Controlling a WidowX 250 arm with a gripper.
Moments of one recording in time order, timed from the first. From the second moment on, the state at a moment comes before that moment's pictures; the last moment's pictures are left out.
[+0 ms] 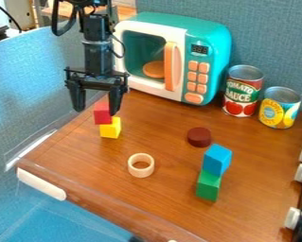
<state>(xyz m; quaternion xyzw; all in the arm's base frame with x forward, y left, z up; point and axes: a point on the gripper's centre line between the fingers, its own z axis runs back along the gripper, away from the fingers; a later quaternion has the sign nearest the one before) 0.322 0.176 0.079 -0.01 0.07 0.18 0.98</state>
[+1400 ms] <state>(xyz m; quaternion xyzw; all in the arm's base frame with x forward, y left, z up) 0.357 0.197 0.039 -0.03 0.08 0.25 0.96</state>
